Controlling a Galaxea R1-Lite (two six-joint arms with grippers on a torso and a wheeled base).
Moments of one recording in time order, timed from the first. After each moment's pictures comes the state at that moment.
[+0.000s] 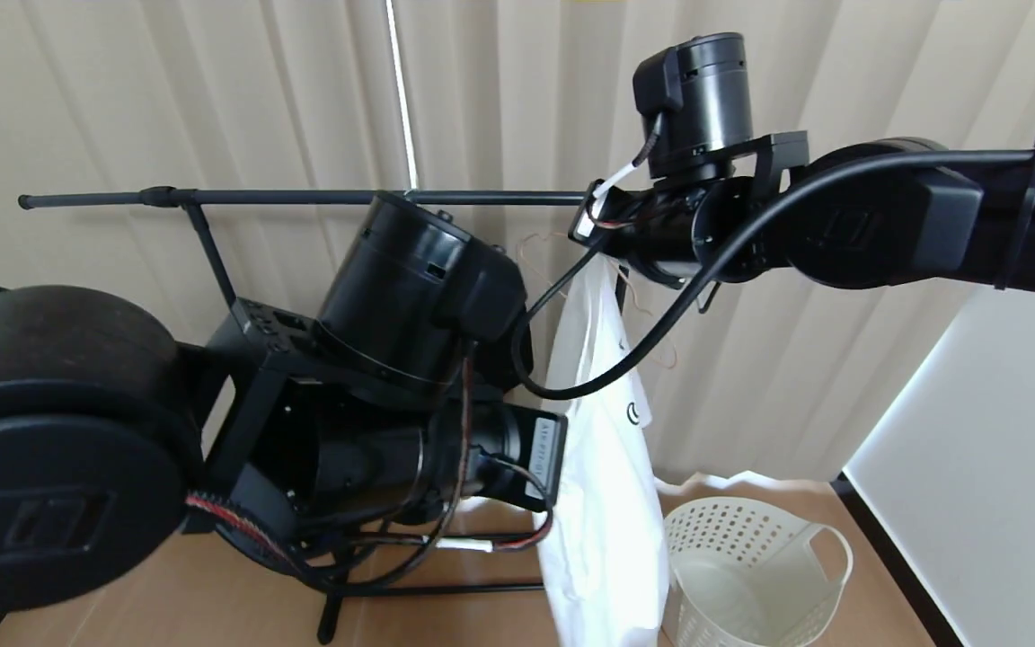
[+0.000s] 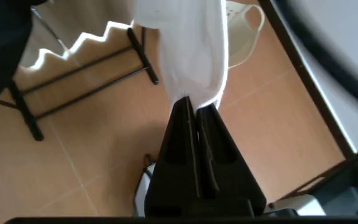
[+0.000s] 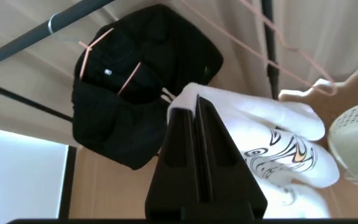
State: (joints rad) left arm -0.92 1.70 -1.24 0.17 0.21 -0.37; right arm 0.69 2.06 -1.93 0.26 -0.49 0.74
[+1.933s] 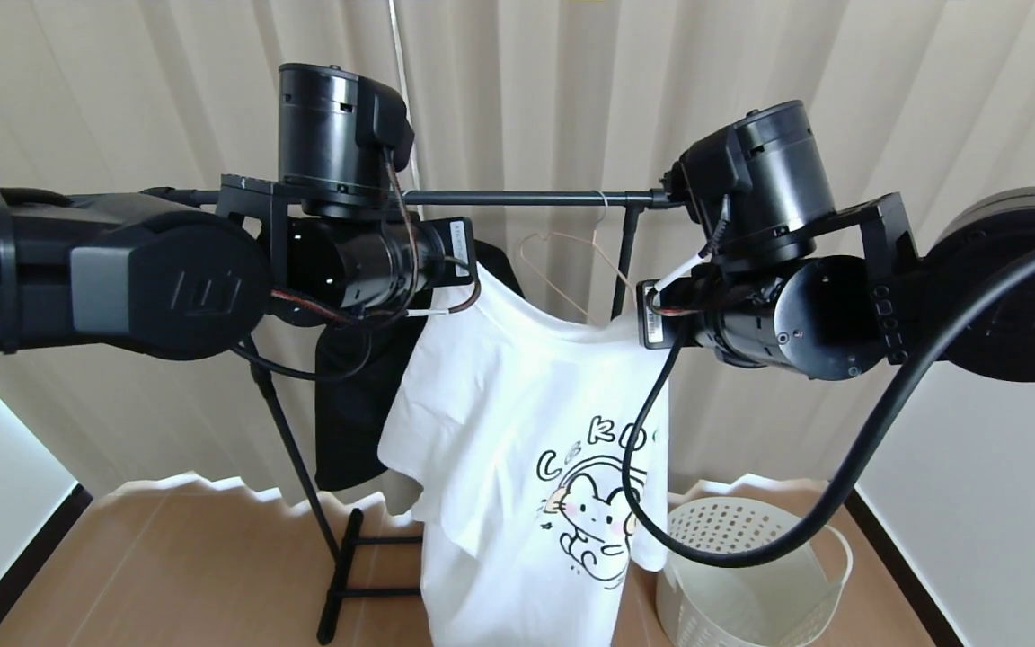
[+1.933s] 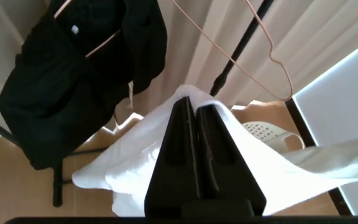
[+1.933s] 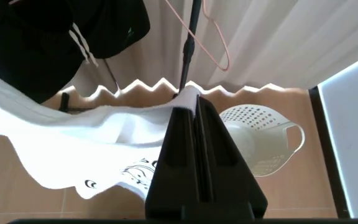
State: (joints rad) left arm -0.59 1.85 -1.49 -0.07 0.34 -0.24; right arm 0.74 1.83 -1.51 0.27 -0.68 0.36
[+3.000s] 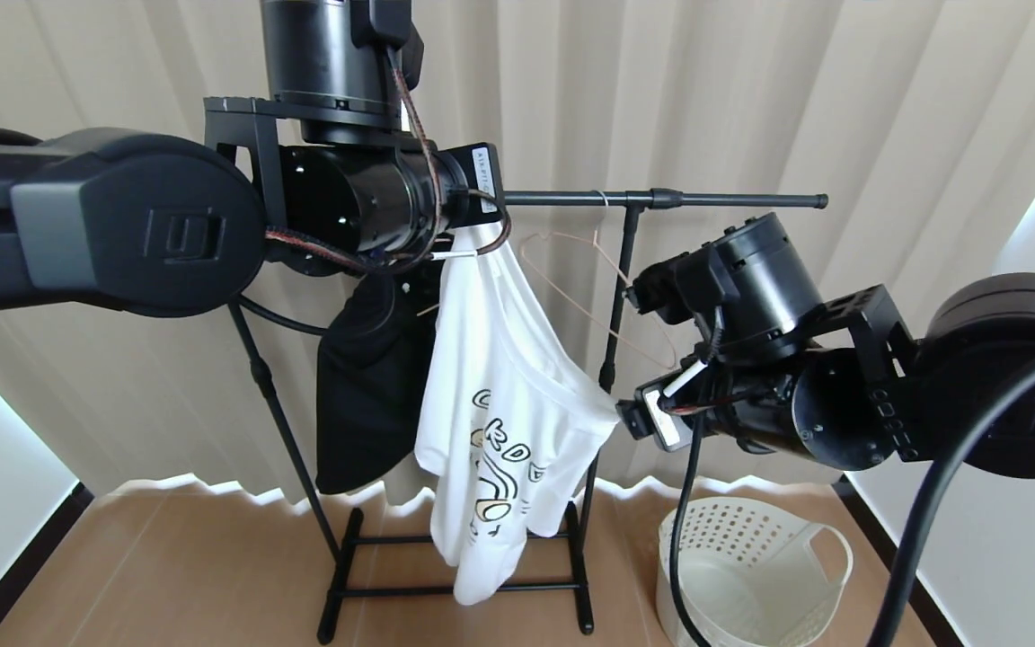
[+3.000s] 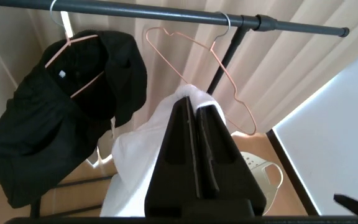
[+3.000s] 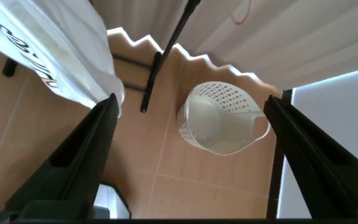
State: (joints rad) left arm -0.66 1.85 -1.63 -0.06 0.39 -0.23; right arm 0.76 1.79 -1.29 0.25 -0.55 0.15
